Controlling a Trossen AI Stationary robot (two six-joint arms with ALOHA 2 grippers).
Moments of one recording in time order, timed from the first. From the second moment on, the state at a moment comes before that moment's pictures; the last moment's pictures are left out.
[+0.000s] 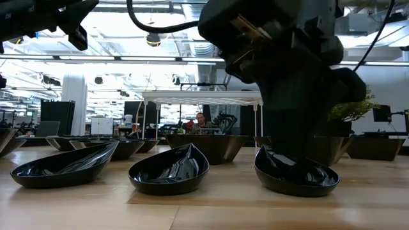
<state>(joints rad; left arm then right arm) 0.01 0.19 0.10 0.27 0.07 -0.24 0.42 2.00 1.47 -0.74 -0.08 1.32</state>
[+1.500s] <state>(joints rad) 0.01 0.19 0.10 0.27 0.06 -0.24 0.42 2.00 1.43 -0.72 -0.08 1.34</state>
